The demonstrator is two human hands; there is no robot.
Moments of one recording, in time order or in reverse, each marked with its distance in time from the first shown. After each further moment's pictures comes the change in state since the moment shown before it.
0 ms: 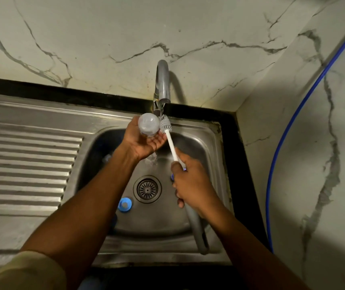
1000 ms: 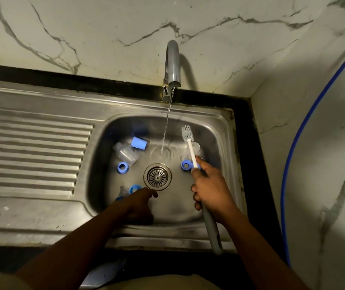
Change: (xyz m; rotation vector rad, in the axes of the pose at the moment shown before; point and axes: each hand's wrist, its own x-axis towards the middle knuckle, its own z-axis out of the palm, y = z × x) left_hand -0.032 -0.091 -0.180 2.060 -0.031 -0.244; right_hand -0.012 0.038 -0.004 0.241 0.014 0.233
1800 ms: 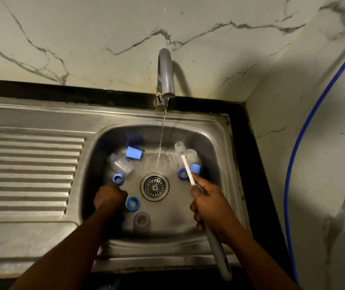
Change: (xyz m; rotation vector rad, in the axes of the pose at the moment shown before) left_hand 0.014 -0.032 -0.046 -0.231 0.567 -0.573; right_hand 0.005 0.015 -0.002 -0.007 -0.004 0.075
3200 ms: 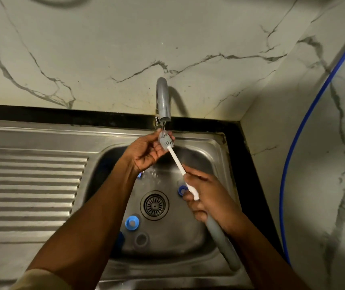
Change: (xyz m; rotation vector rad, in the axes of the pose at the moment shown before) left_hand -0.014 0.163 -0.105 -1.636 -0.919 0.274; right_hand 0.004 -0.063 -0.013 0.179 -0.227 -0.050
